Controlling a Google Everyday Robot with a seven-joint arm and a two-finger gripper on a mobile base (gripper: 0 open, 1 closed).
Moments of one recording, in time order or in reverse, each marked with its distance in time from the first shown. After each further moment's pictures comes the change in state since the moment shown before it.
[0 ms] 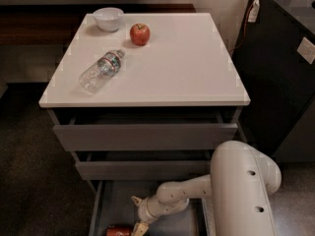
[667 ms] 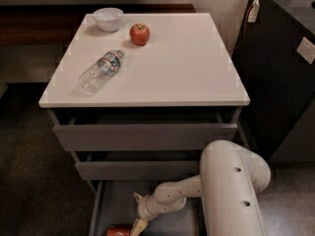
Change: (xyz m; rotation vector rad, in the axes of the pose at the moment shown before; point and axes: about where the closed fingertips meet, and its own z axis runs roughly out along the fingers) arm 0.017 -0.029 0.018 0.075 0.048 0.016
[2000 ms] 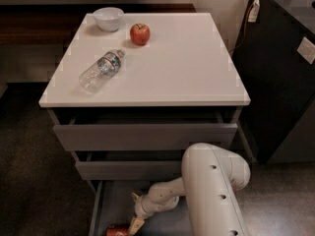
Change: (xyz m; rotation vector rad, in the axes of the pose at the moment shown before) arm 0.020 -0.024 0.046 0.014 0.052 -0.006
